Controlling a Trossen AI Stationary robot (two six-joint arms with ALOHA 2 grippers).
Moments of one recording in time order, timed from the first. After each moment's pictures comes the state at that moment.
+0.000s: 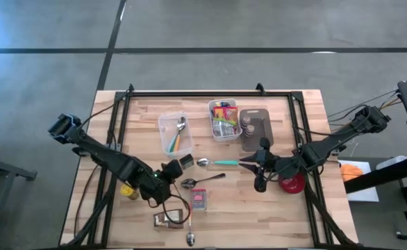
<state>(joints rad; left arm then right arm) -0.52 1.48 1.17 -0.87 -0.34 0.63 0.49 1.10 0.73 -0.14 0.62 0.39</state>
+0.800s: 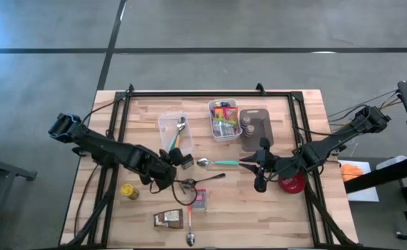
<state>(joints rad) -0.35 1.48 1.17 -1.00 -0.34 0.79 0.49 1.10 0.73 -0.14 0.62 0.39</state>
